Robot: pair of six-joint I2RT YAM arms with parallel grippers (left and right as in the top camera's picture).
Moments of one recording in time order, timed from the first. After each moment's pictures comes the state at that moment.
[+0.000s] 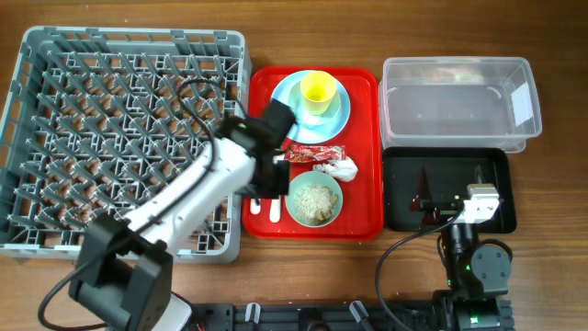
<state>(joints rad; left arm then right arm) -0.58 1.67 1.19 -1.05 0.07 -0.51 0.05 0.02 0.01 0.01 0.05 0.00</state>
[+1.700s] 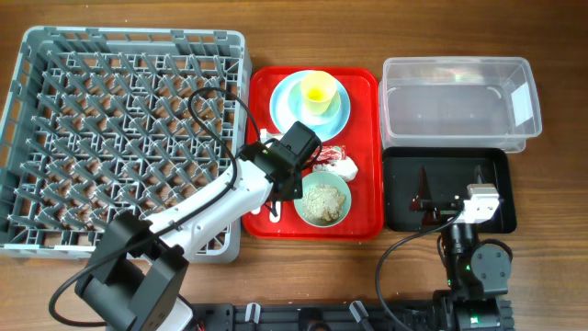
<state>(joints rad) -0.70 1.67 1.07 -0.79 -0.13 -0.72 0.05 0.02 0.01 0.01 0.05 0.00</state>
